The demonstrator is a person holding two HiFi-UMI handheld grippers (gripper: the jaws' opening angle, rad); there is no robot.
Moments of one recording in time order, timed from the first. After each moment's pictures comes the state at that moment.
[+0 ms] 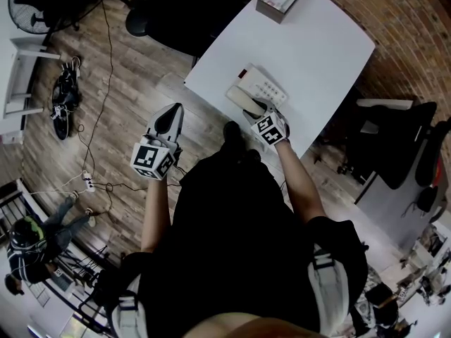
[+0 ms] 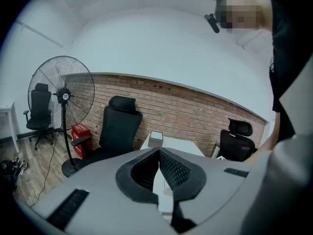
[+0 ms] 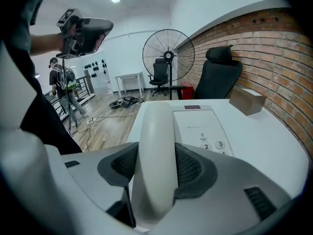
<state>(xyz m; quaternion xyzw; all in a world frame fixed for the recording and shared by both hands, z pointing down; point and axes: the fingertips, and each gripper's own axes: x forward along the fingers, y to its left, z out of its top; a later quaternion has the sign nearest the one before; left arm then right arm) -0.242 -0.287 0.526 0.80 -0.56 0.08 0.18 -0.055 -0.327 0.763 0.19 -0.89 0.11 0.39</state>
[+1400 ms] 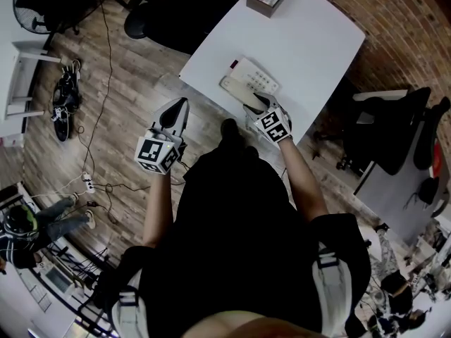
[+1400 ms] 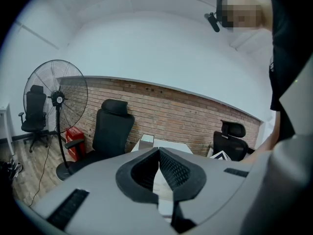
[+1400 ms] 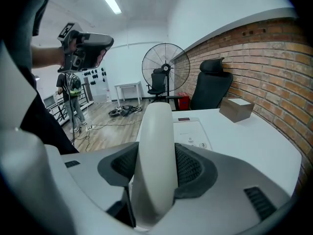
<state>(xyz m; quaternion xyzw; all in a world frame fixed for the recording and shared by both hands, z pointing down) -0.190 -0.259 0.504 0.82 -0.55 0.06 0.16 -0.020 -0.304 0.706 0.21 -0.91 0.10 0.34</state>
